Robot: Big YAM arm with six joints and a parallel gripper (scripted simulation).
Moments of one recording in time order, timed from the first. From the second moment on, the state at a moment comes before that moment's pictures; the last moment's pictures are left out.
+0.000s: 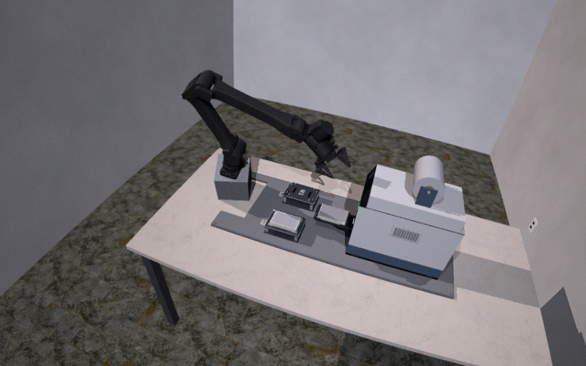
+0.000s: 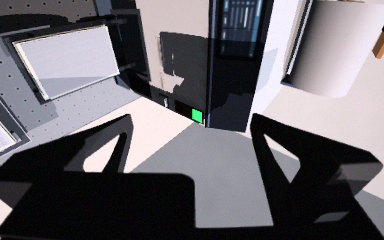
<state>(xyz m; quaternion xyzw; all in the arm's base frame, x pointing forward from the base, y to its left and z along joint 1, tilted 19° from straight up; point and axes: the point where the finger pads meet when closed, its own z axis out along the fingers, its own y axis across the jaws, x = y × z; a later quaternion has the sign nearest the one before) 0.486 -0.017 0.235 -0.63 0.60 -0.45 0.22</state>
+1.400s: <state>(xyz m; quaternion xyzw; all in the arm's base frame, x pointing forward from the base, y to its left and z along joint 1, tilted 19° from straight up) 0.419 -0.138 0.203 -0.29 0.82 -0.31 0.39</state>
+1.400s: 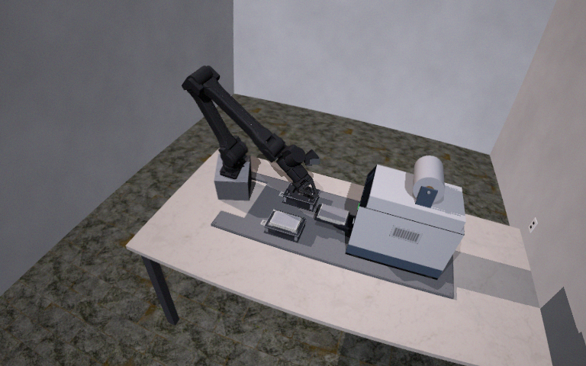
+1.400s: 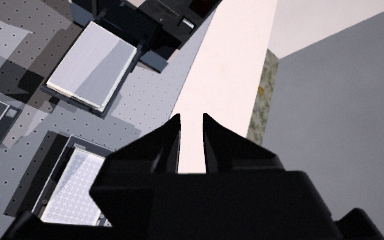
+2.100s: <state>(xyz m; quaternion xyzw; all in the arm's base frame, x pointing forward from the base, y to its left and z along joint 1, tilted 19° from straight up) 0.425 -0.124 0.207 -0.04 0.87 -0.17 0.47</state>
